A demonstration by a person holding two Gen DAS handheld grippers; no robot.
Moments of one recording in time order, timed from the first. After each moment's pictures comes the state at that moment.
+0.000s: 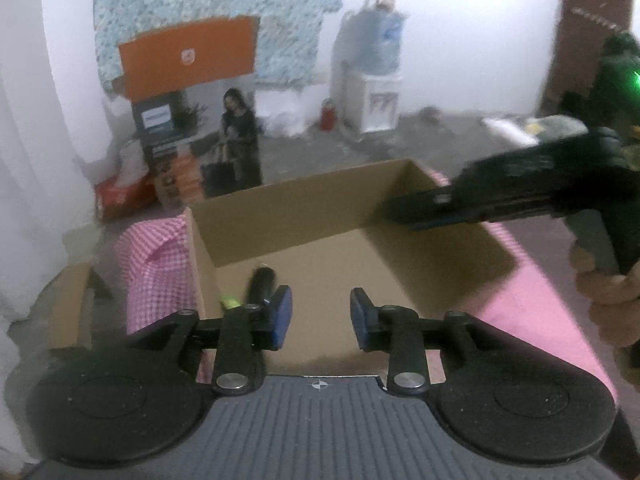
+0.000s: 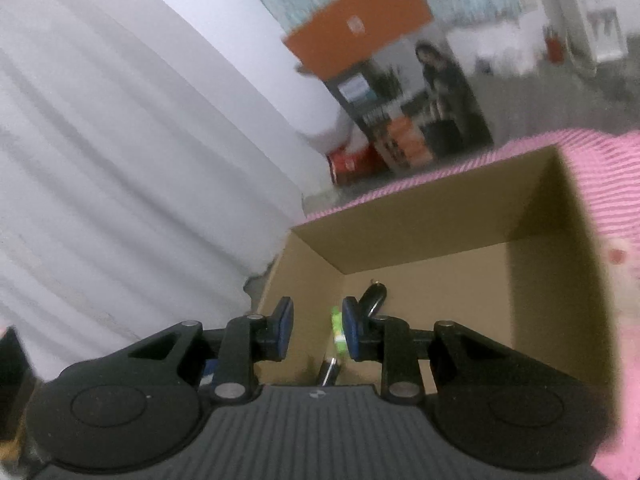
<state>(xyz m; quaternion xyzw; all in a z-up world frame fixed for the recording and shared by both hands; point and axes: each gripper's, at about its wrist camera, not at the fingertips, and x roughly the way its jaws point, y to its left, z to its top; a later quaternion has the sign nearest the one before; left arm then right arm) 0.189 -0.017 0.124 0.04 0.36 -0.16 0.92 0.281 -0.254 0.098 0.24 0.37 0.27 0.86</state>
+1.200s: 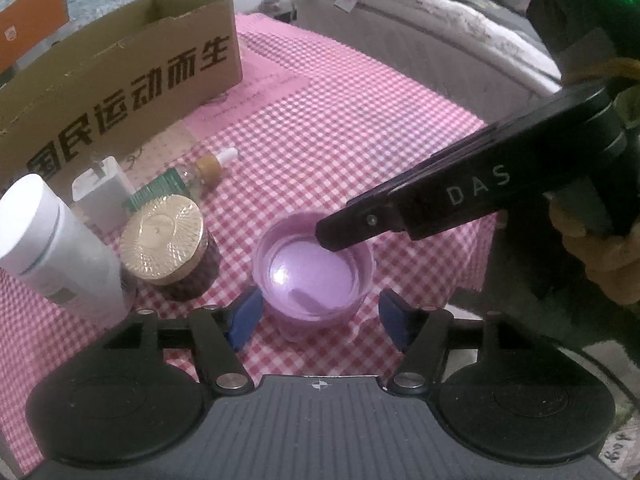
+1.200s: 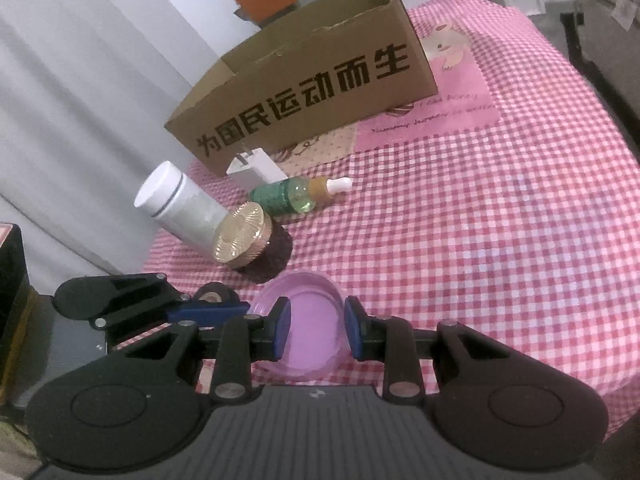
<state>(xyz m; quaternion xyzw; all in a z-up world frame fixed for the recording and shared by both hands) 0.038 -0.117 -0.019 0.18 0.45 -0.34 0.80 0.058 -0.281 -0.030 0.20 0.45 0.17 0.85</state>
